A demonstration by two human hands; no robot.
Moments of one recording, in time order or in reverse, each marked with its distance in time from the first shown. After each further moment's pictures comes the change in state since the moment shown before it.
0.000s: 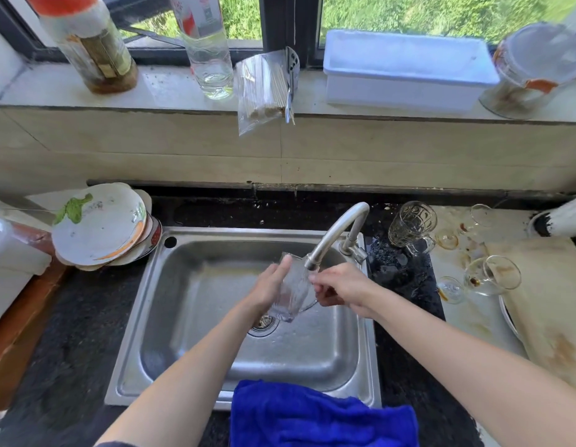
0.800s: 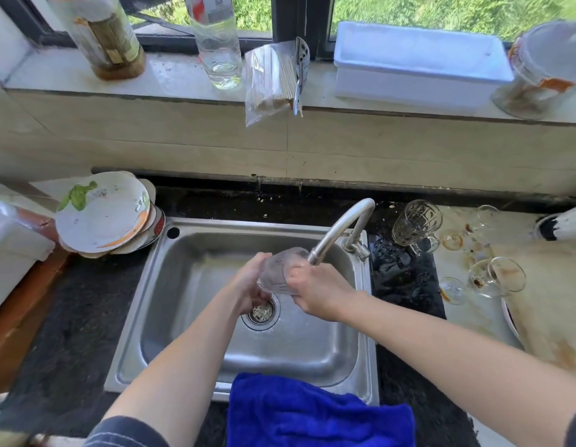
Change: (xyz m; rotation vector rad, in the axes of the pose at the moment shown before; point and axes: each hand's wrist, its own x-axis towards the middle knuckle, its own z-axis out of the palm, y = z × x) left_hand 0.016 -0.013 -0.029 -0.358 0.115 -0.292; right_hand 0.001 0.000 0.033 -1.504 -0.010 -0.831
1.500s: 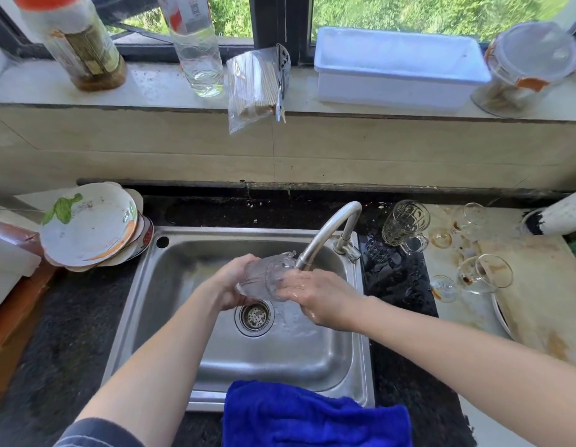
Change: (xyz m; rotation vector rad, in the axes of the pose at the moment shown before) left_hand 0.012 0.020 -0.007 0.120 -0.094 -0.020; right_hand -0.016 0.020 0.011 0.079 0.089 -0.153
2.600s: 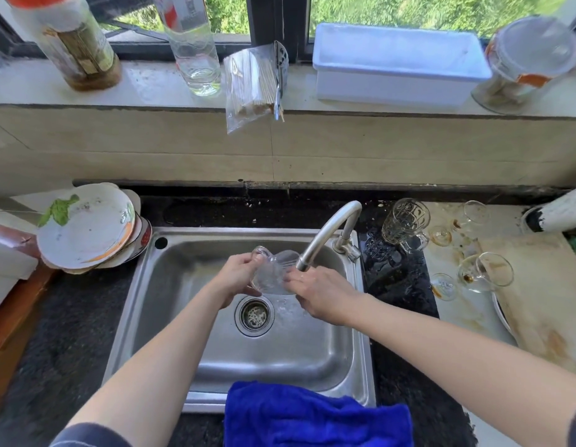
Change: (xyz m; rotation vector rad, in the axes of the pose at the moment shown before) left_hand -0.007 0.001 0.000 0.267 0.079 0.317; right_hand 0.005 0.003 0.000 -0.060 -0.144 0.174
